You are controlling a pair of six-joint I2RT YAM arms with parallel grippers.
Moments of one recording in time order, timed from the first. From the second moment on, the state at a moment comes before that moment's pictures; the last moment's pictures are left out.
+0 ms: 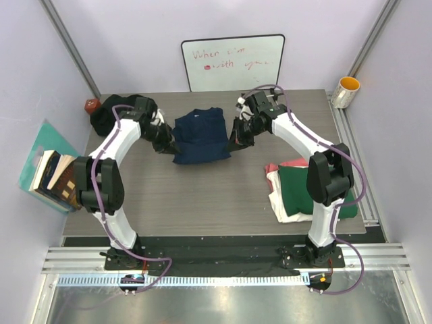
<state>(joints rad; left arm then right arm) -0.14 1.77 1.41 -0.85 0.48 -0.52 0.43 1.91 1.61 -0.74 -0.56 0.48</state>
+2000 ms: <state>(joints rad) -0.05 2.31 2.06 -0.59 0.33 -0.77 0.38 2.76 2.43 0.27 -0.55 1.00</state>
